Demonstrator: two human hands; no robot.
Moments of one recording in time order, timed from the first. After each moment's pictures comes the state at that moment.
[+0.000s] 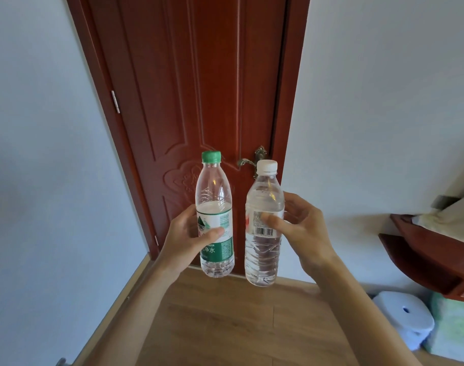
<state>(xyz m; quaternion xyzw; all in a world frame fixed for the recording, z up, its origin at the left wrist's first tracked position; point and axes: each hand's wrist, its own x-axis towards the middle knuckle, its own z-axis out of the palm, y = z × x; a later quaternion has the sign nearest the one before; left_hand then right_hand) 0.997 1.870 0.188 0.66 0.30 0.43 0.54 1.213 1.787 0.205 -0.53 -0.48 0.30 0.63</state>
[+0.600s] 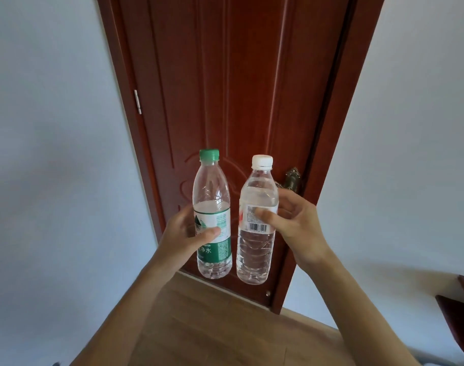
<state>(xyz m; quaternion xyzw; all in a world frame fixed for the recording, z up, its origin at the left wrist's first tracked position) 1.033 2.018 0.187 0.63 0.36 0.48 0.50 1.253 1.974 0.218 -0.46 -0.54 0.35 0.61</state>
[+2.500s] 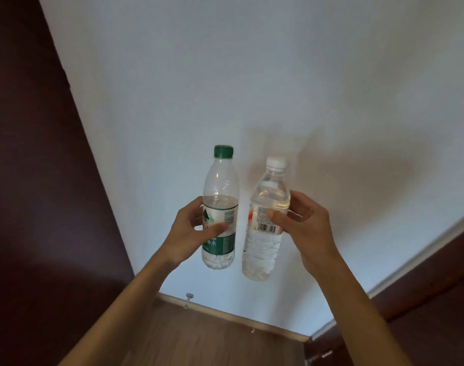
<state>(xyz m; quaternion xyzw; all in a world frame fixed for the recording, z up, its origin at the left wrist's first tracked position) 0.671 2.186 0.141 0.26 0.68 0.68 0.10 0.779 2.390 0.199 -0.09 -0.70 0.67 0.22</state>
